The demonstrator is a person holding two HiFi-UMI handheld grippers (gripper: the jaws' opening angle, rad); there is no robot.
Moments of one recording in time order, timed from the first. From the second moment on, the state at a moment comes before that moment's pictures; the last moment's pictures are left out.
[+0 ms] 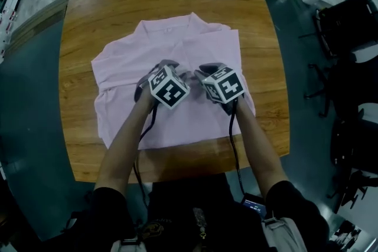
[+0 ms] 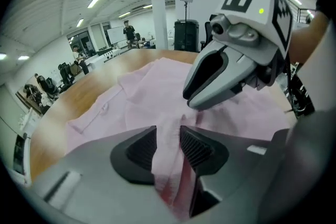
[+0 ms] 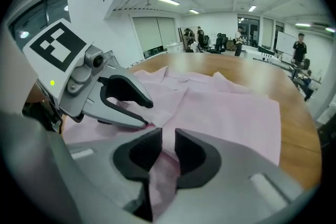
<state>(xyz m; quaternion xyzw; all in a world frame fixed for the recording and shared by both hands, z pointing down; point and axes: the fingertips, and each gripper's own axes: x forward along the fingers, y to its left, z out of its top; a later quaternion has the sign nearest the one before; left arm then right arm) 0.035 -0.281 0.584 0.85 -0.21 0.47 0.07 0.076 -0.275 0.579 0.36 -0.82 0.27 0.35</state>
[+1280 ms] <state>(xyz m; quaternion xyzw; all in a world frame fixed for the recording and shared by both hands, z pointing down) -0.037 -0.298 0.582 0.84 -0.27 0.44 0.14 0.083 -0.274 0.606 0.37 -0.81 0.29 0.35</state>
